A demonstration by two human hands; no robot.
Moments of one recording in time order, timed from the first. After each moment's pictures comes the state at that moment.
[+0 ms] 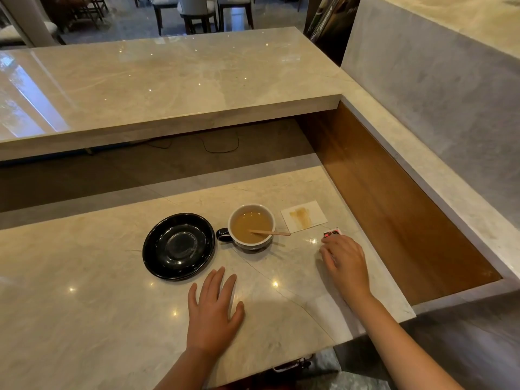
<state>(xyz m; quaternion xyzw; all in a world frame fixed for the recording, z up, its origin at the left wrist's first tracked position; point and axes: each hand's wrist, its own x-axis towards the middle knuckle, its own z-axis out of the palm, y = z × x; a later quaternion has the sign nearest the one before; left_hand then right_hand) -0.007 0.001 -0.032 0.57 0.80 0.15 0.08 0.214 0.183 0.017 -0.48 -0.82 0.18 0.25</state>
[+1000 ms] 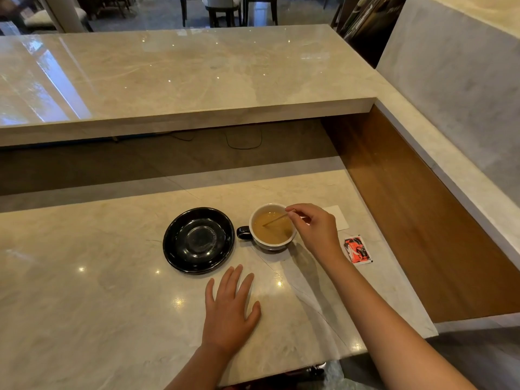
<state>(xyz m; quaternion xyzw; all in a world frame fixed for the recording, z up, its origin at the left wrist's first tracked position) -0.008 0.001 -0.036 0.56 0.81 0.14 0.09 0.099 0.196 0.076 -0.44 -0.75 0.39 0.32</state>
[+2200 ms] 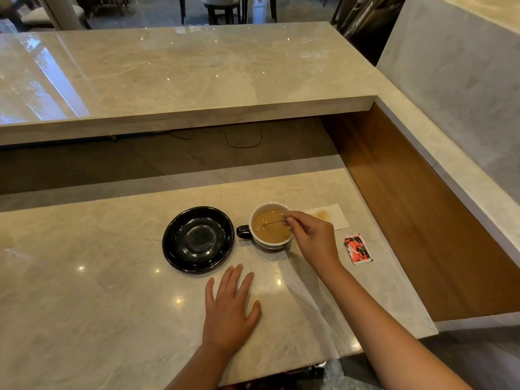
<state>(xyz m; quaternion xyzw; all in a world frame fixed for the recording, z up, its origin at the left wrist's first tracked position) -0.008 0.001 -0.038 0.57 0.81 0.13 0.08 0.104 0.183 0.060 -0.40 -0.75 0.39 0.35</state>
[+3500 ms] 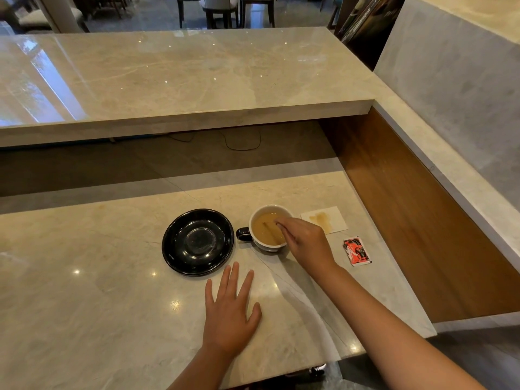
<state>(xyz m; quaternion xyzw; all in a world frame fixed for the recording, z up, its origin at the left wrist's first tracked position) -0.006 0.004 -0.039 0.56 0.82 0.11 0.06 0.099 0.181 0.060 -0.27 -0.88 0.18 0.34</state>
